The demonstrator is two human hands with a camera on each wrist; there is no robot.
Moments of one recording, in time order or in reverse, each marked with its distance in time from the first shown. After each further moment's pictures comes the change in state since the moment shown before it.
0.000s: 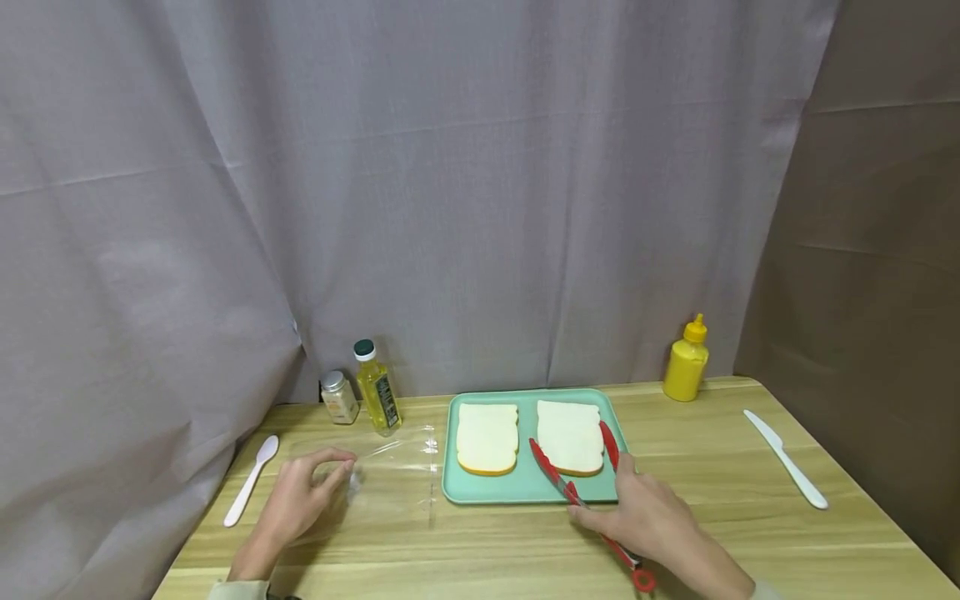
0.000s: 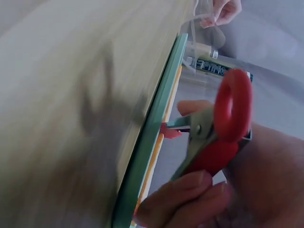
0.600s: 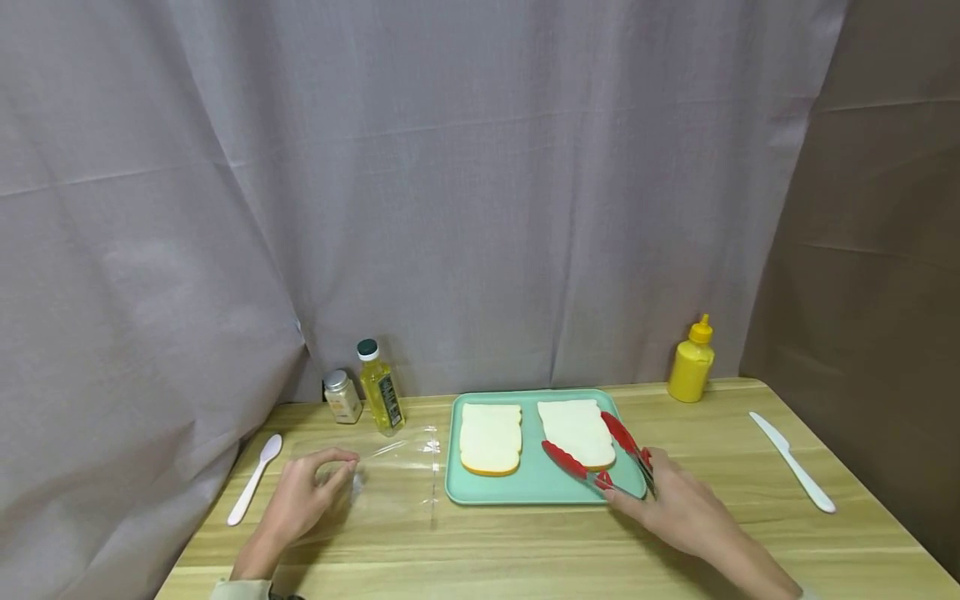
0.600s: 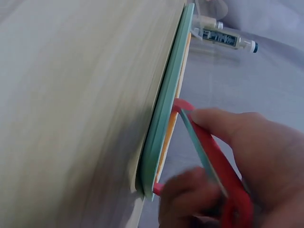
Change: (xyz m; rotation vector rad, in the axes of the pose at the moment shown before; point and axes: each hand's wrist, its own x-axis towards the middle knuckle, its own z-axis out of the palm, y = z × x) left_hand 0.000 -0.003 0.000 0.002 -0.007 0.009; right_hand 0.003 0.041 -0.013 0.042 0.076 -0.078
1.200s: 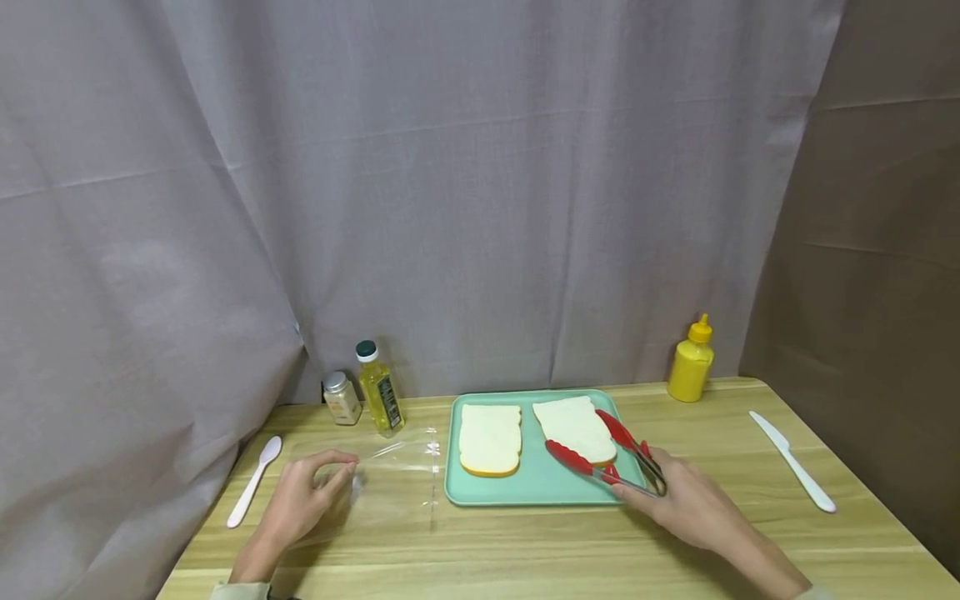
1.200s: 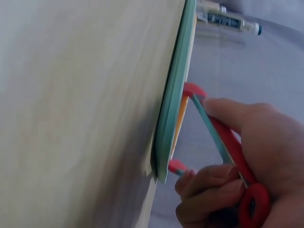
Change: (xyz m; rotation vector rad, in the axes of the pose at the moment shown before) left_hand -0.001 0.001 -0.001 0.007 0.004 0.010; right_hand 0.007 0.021 0.002 0.046 0.132 -0.178
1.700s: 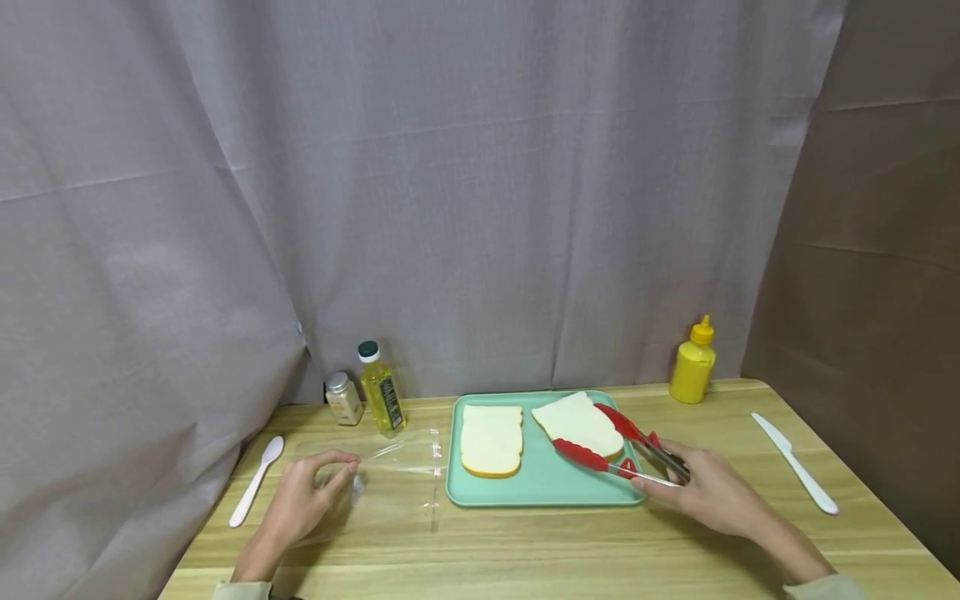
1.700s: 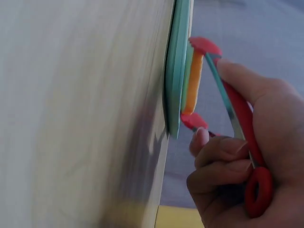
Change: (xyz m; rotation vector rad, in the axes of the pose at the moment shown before) left_hand 0.000 -0.003 0.001 -0.019 -0.003 -0.035; right_hand 0.013 0.037 -0.013 0.112 -0.042 -0.032
